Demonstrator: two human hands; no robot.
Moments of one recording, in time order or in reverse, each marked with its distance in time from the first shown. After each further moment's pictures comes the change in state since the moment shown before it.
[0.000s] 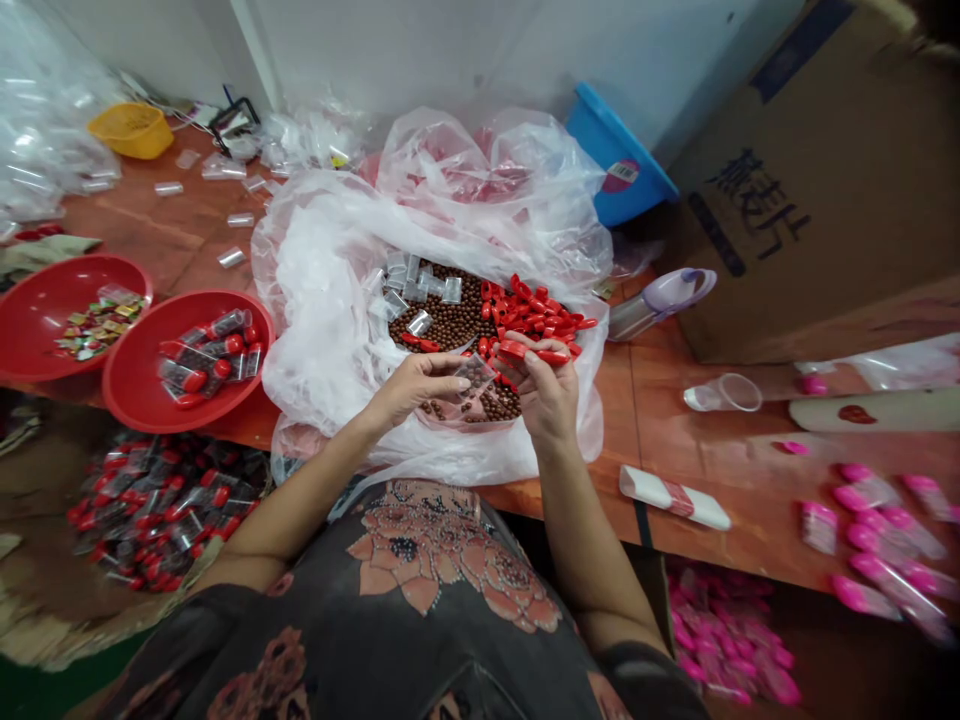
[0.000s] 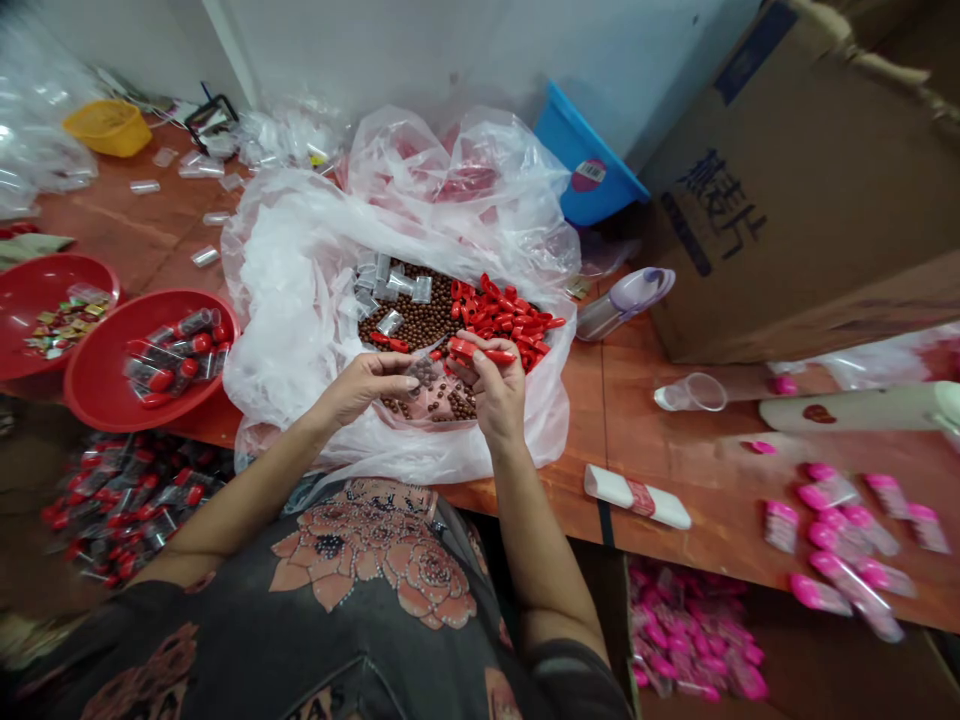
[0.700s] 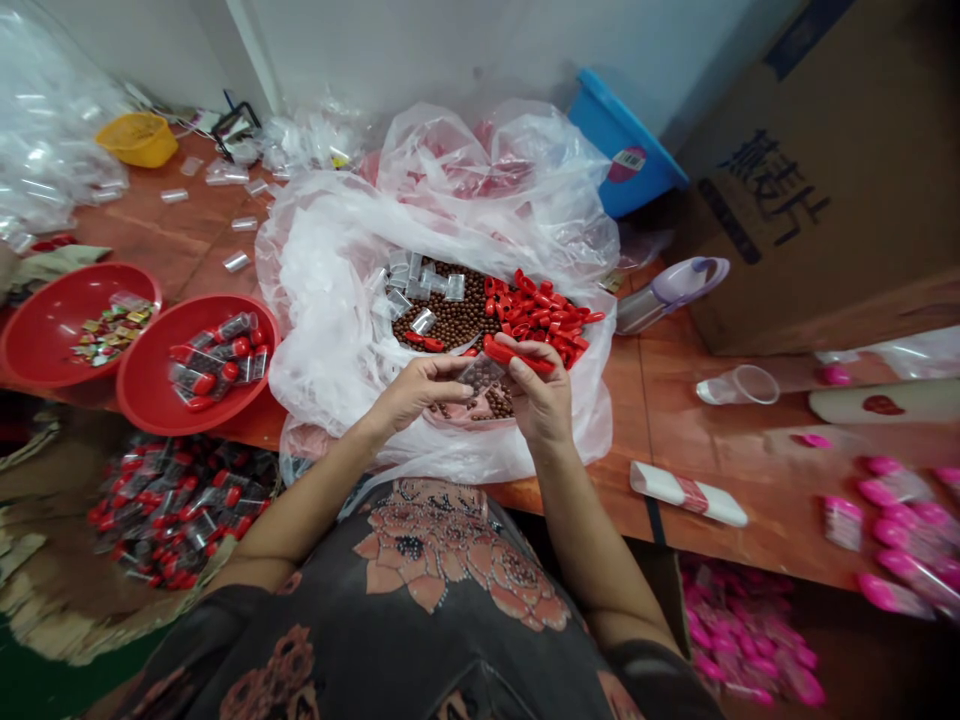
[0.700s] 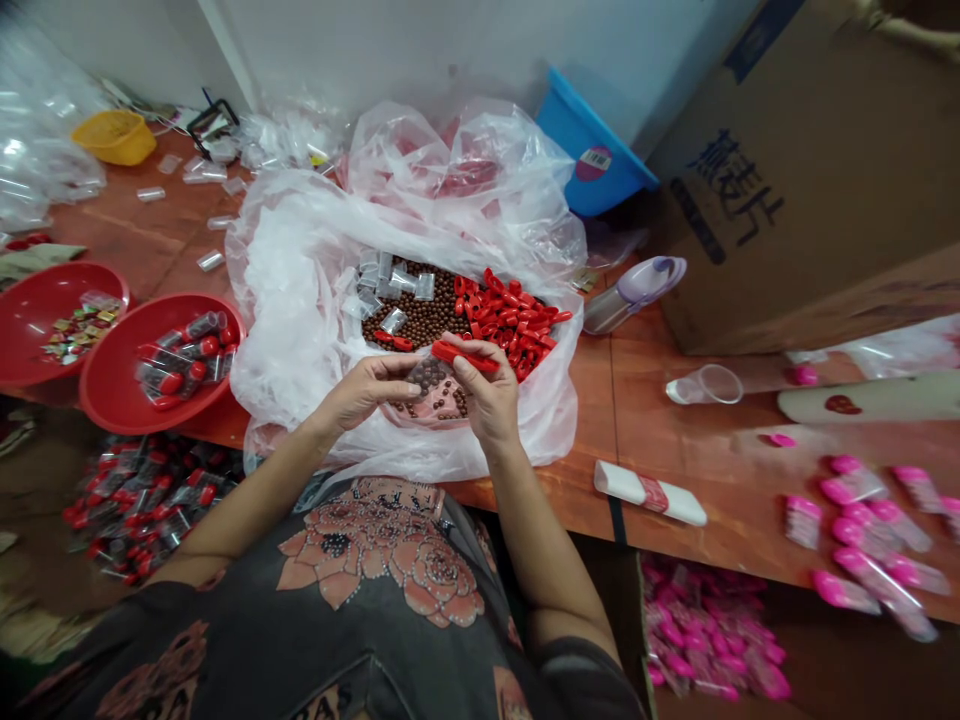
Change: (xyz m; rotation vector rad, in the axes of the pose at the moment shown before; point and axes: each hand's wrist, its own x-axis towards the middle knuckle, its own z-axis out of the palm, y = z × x) left_hand -0.007 0.002 0.003 -0.033 -0.042 0.013; right_hand -0.010 0.004 0.015 0.150 -0.023 0.008
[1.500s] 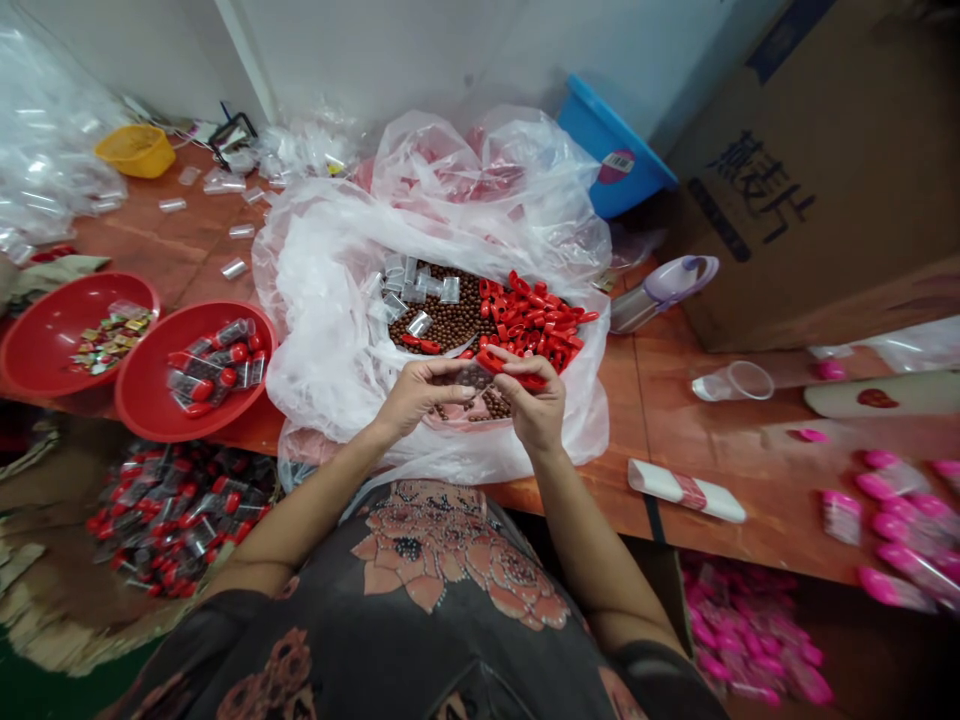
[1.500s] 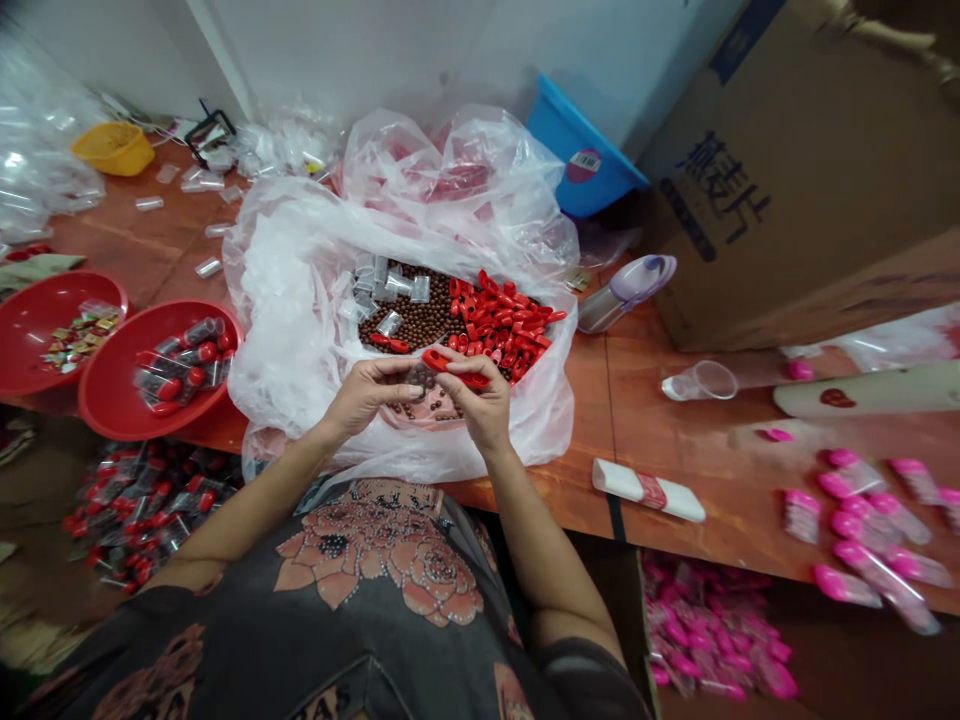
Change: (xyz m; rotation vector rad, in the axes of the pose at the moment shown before) left_hand 0.002 -0.013 0.006 0.019 0.116 0.071; right_hand -0.007 0.006 -0.007 -0.062 -0.038 -0.116
